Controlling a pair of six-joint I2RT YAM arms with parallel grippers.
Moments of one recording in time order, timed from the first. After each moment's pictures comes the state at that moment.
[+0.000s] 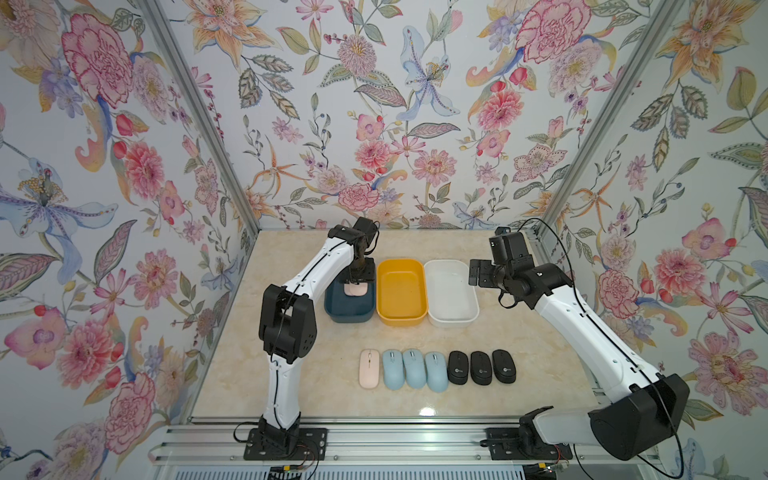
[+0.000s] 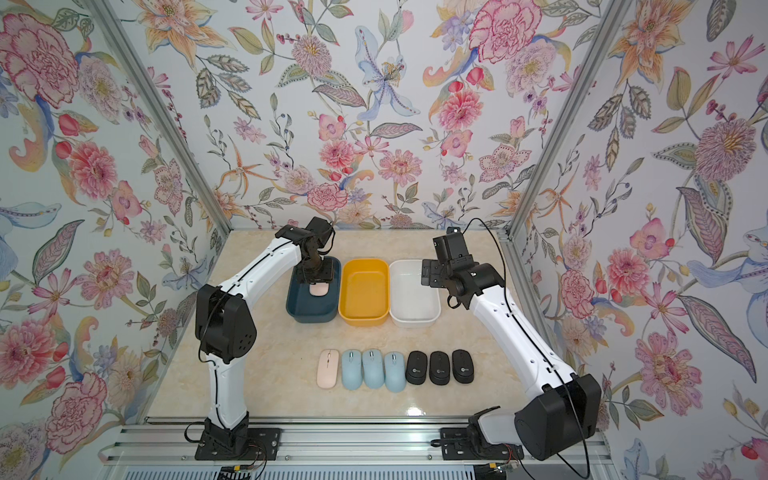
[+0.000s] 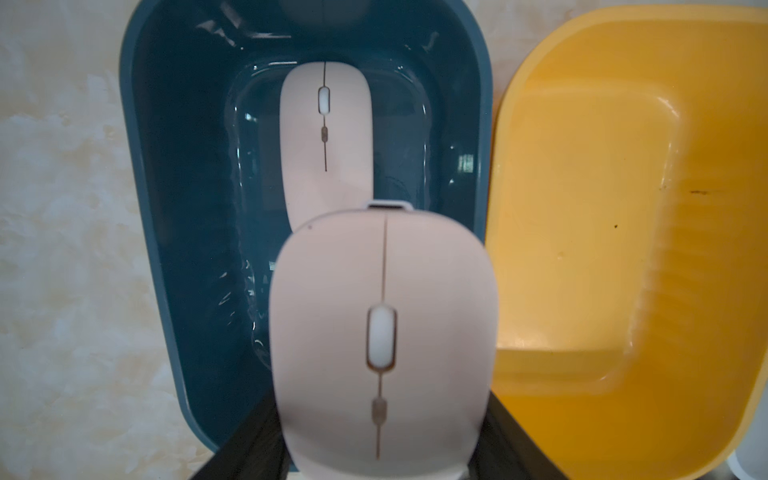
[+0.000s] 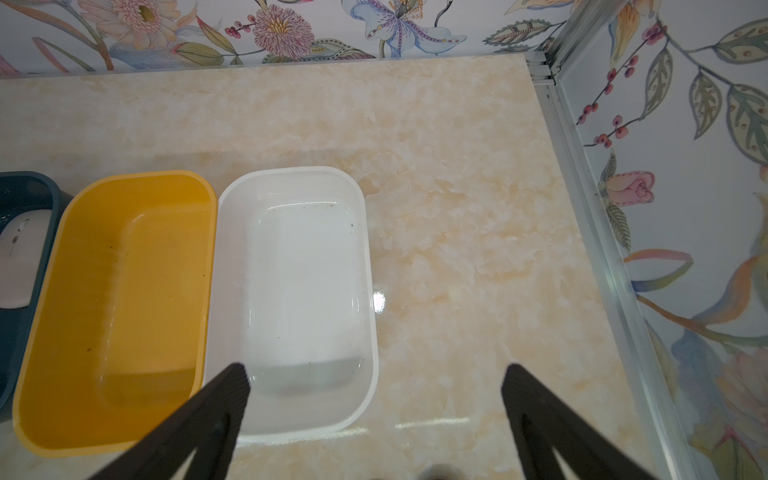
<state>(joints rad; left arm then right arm) -0.41 2.11 1.95 -1.19 -0.08 -0.42 0.39 1.37 1.34 -0.80 0.33 0.30</state>
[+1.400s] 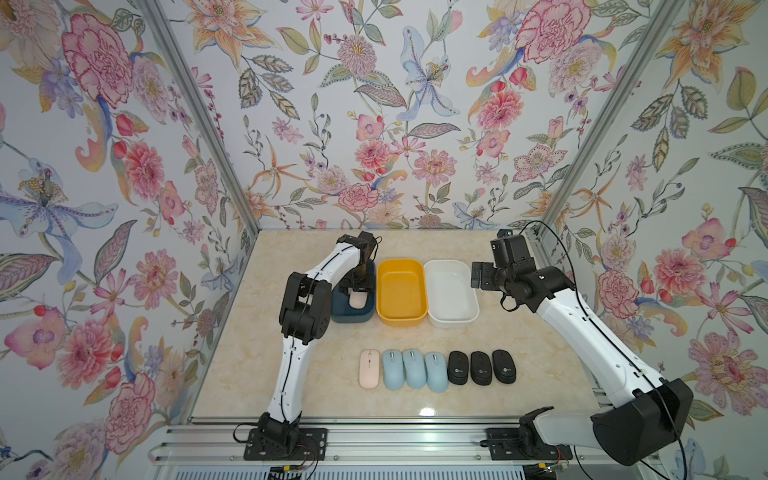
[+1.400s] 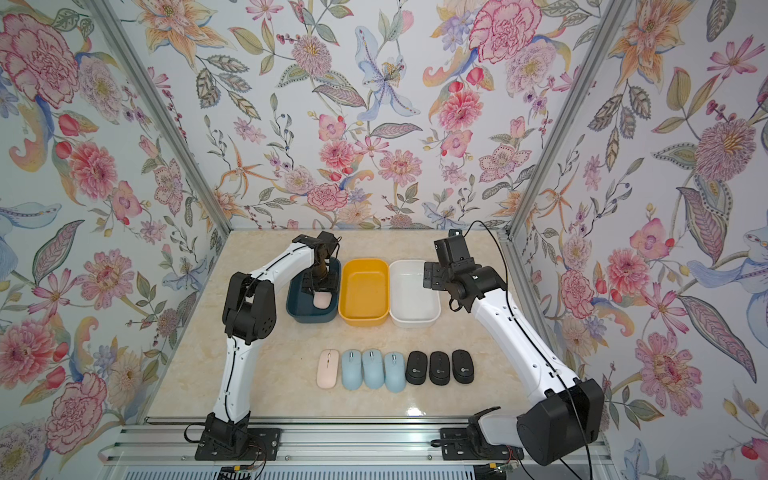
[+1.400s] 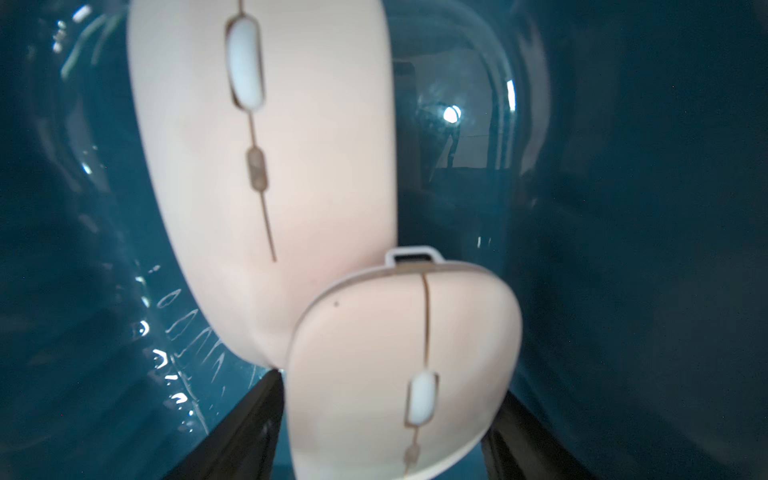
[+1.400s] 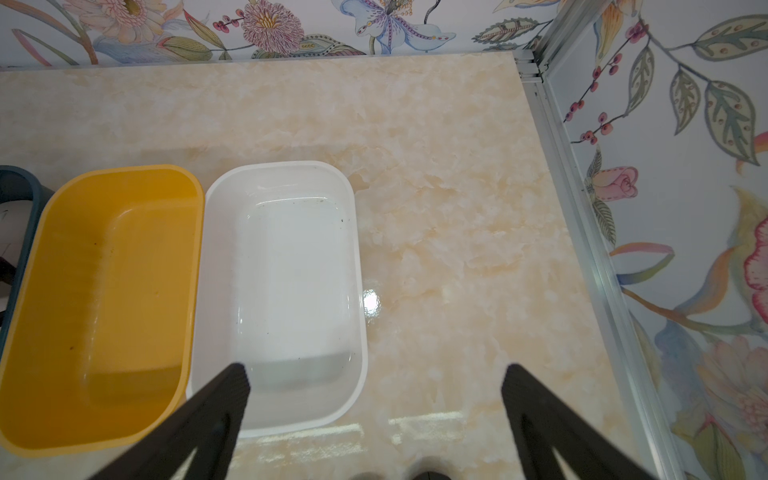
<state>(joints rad) -0.38 2.35 2.01 -1.17 -0.05 -0.34 0.39 1.34 1.31 -0.81 0.35 0.30</state>
